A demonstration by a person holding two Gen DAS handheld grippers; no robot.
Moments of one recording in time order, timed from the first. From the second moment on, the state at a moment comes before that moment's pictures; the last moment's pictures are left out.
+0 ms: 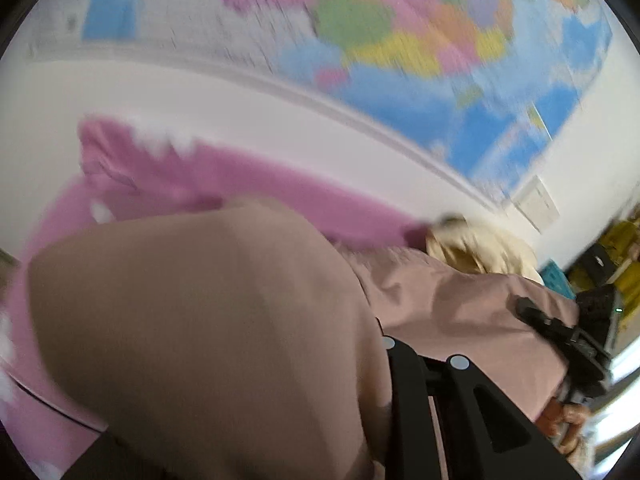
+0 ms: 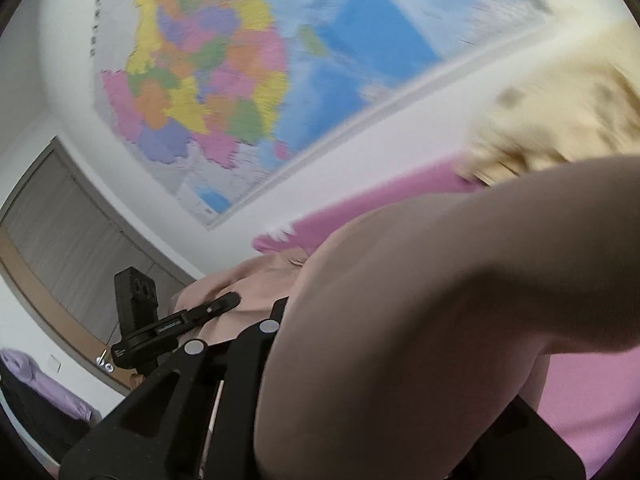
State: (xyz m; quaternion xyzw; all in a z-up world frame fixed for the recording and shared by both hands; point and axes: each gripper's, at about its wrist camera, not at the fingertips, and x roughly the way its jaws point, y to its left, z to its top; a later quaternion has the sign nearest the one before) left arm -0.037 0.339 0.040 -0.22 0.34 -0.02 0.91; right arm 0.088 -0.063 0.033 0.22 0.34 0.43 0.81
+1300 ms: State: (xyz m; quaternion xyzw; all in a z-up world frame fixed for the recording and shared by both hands) left arm -0.009 0.586 -0.054 -0.27 0.37 0.22 0.86; right arm 0.136 0.144 -0.076 0.14 0.51 0.52 0.67
